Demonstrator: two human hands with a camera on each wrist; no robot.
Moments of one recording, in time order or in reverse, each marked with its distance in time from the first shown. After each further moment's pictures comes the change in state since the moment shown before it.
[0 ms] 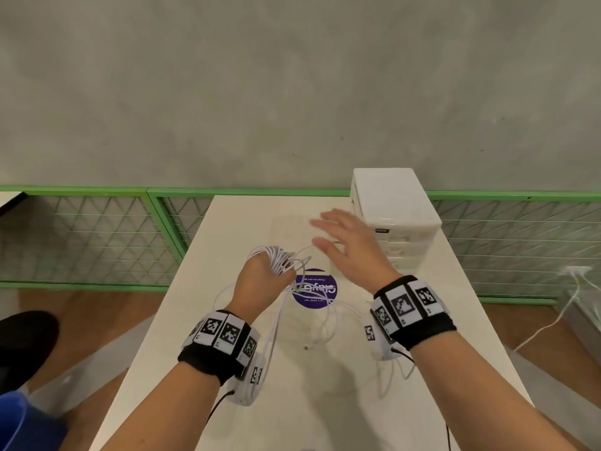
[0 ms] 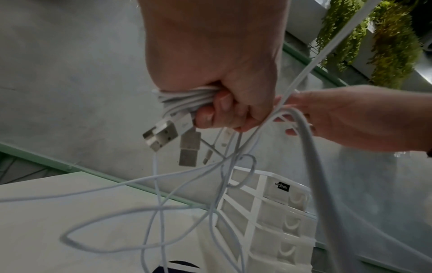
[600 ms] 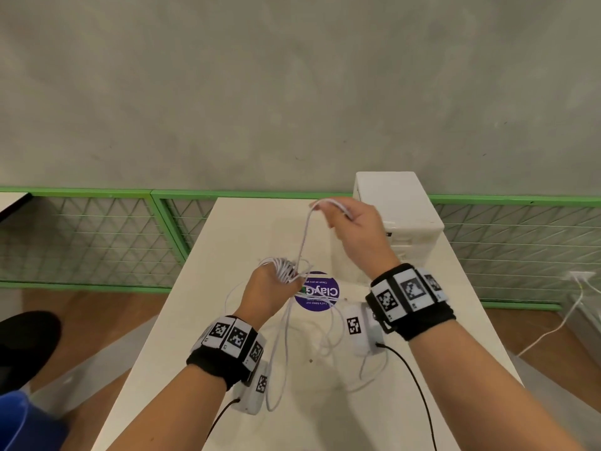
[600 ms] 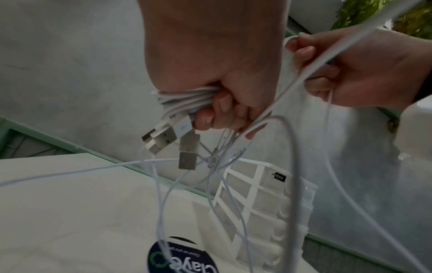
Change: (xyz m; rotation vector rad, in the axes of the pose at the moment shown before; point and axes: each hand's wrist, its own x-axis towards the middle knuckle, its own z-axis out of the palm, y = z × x) left_hand 0.004 -0.020 0.016 0.038 -0.029 -0.127; right_hand 0.014 -0.044 -0.026 0.678 0.267 0.103
